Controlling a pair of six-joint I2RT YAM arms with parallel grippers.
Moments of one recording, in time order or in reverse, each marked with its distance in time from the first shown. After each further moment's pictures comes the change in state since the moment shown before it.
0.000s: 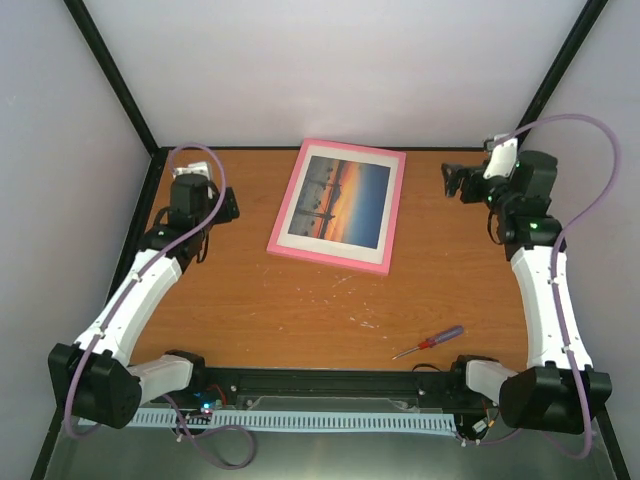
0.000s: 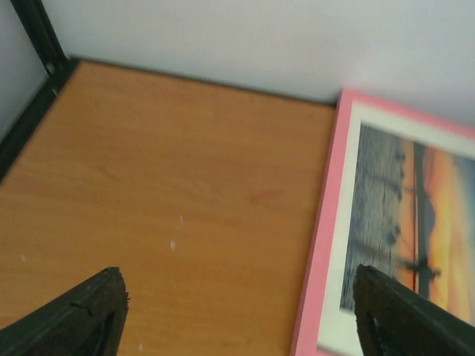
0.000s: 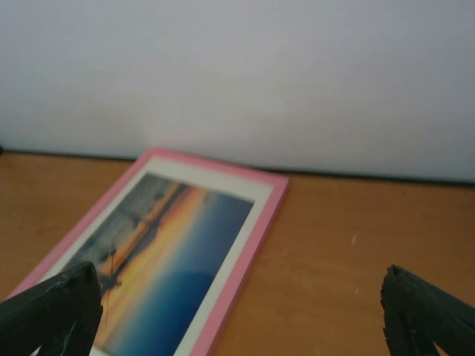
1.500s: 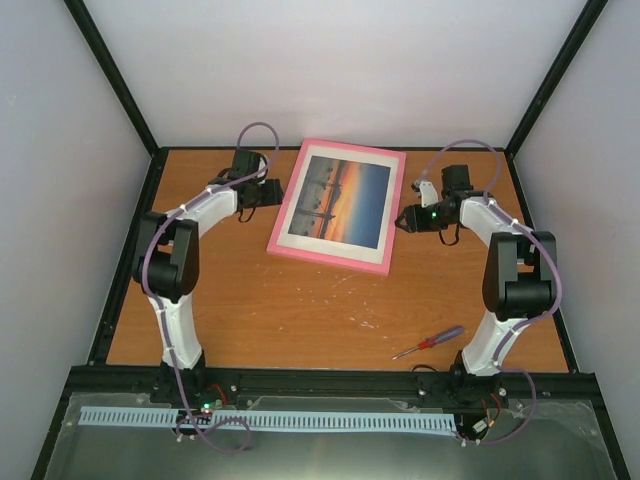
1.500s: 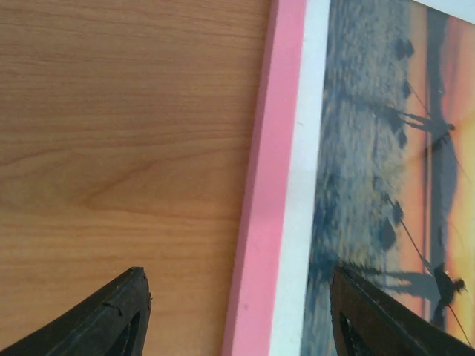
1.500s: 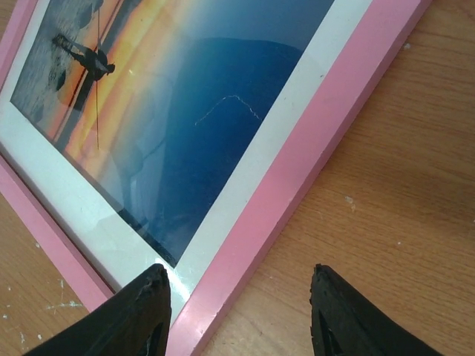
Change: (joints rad) left arm -0.037 0.775 0.360 0.071 0.351 -0.017; right arm 0.137 0.645 0.015 -0.172 -0.196 -0.118
